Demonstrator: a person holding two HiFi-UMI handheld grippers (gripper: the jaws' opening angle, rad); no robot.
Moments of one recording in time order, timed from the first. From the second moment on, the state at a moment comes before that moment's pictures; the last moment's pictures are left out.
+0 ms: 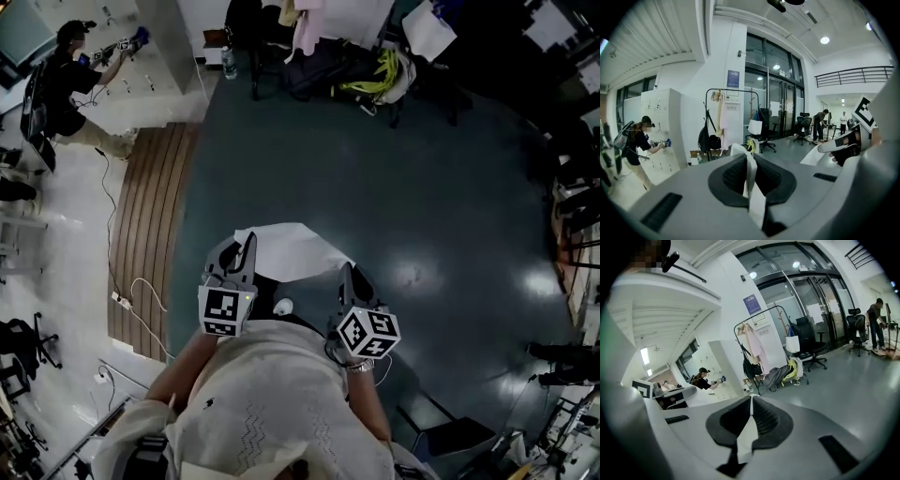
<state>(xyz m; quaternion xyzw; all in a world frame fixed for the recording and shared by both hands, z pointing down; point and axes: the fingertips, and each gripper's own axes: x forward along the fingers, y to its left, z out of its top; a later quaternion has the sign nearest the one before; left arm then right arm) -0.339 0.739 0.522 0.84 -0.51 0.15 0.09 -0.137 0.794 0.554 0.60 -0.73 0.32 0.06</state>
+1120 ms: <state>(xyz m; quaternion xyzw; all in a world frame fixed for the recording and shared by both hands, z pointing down) -0.309 0.445 0.527 0.87 -0.45 0.14 0.12 -0.129 0.529 0.556 0.63 -0.70 0.34 0.07</state>
